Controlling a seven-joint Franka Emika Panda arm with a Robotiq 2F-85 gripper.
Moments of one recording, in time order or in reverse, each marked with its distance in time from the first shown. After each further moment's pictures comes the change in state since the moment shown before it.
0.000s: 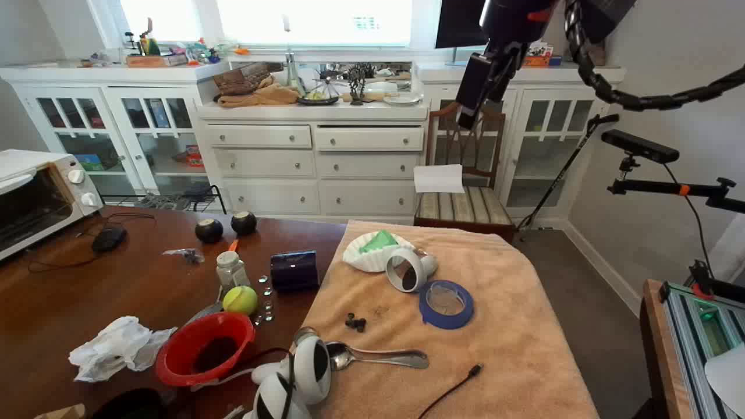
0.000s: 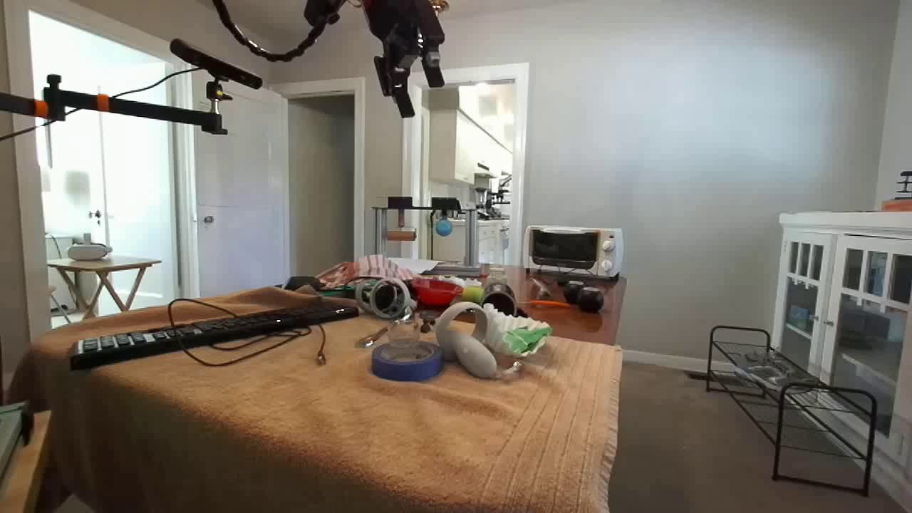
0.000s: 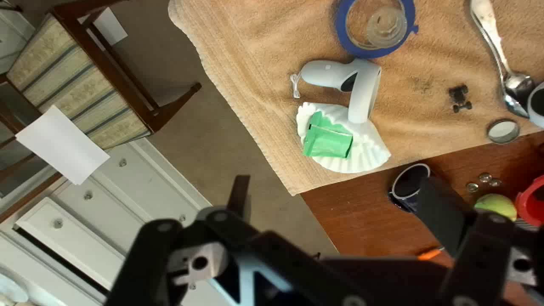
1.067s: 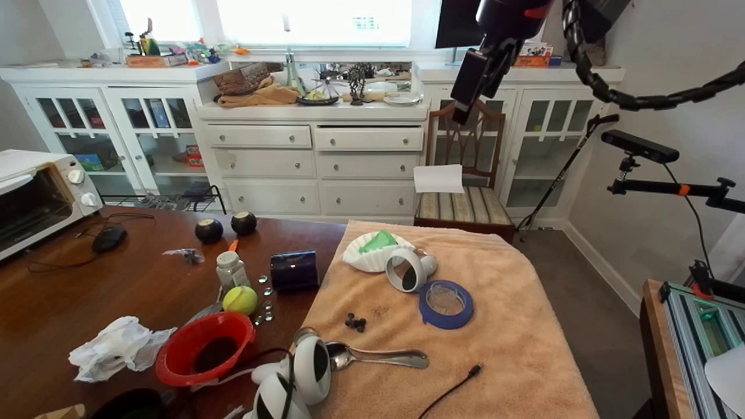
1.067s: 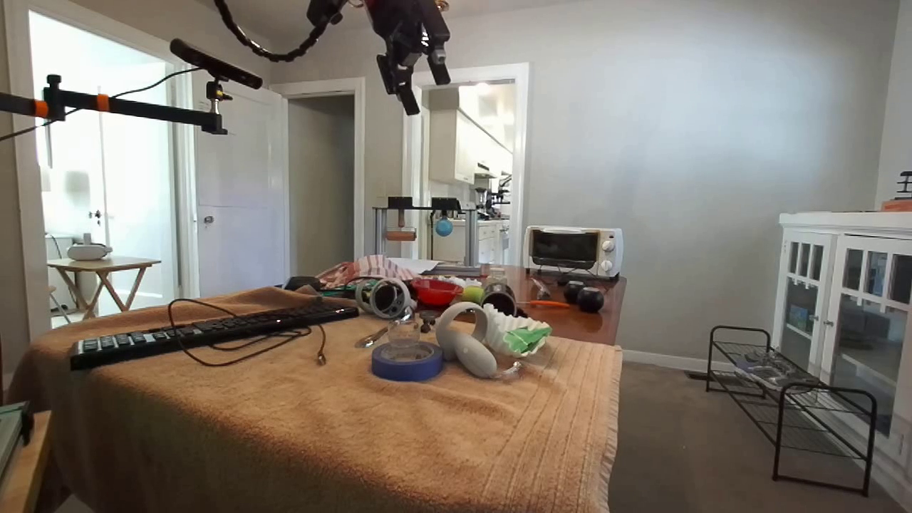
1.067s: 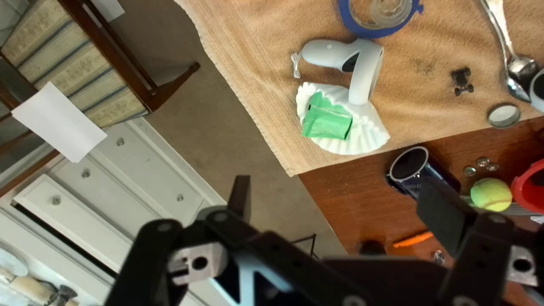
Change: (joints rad) arm 0.018 0.002 -0.015 -0.002 -0.034 0.049 -0.002
